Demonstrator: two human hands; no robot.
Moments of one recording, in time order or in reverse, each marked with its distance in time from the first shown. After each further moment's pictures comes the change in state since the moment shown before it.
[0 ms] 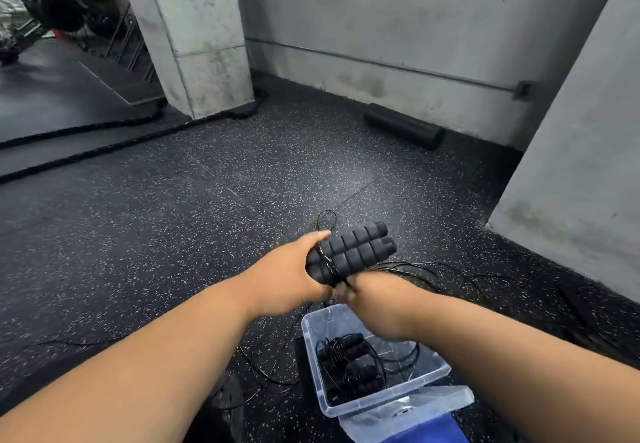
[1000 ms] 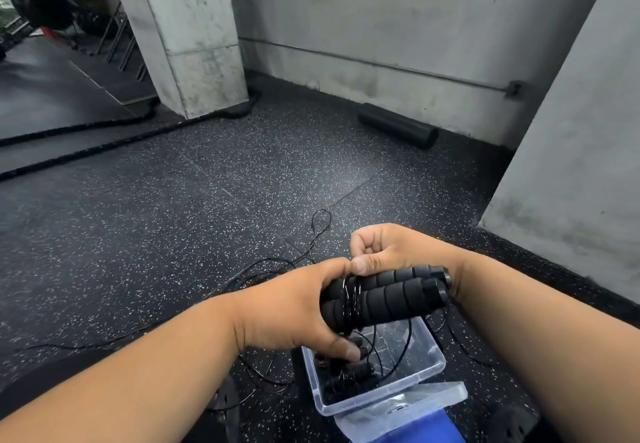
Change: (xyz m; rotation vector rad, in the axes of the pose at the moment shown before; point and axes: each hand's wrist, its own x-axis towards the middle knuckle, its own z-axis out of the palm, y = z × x) left_hand -0.035 0.034 0.001 -0.208 -0.314 0.215; right_hand -0.006 0.024 -0.058 0.966 -0.176 -0.278
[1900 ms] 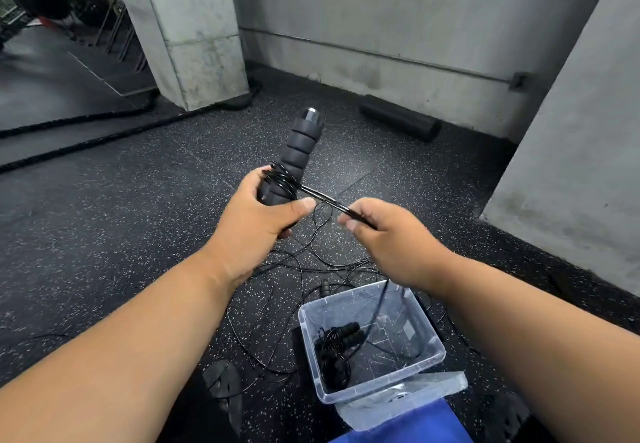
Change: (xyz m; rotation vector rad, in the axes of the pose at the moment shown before) left_hand 0.013 -0.018 -0.048 -0.509 0.762 -0.015; right_hand 0.003 -0.009 0.029 -0.484 0.525 -0.061
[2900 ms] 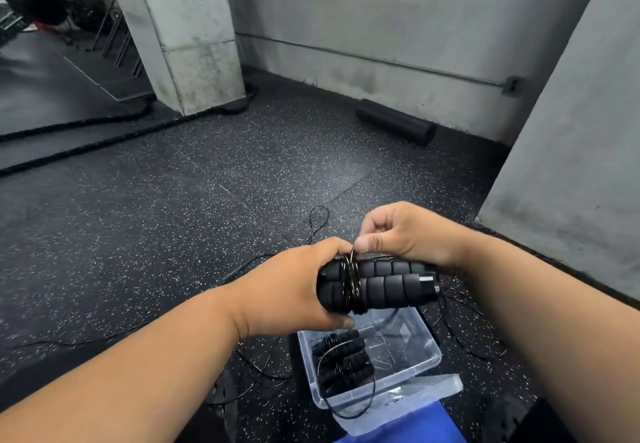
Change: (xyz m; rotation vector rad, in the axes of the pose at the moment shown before) left_hand -0.040 -0.007 0.031 0.814 -0.579 0.261; right_hand 0.009 0.010 -0.045 0.059 -0.274 0.070
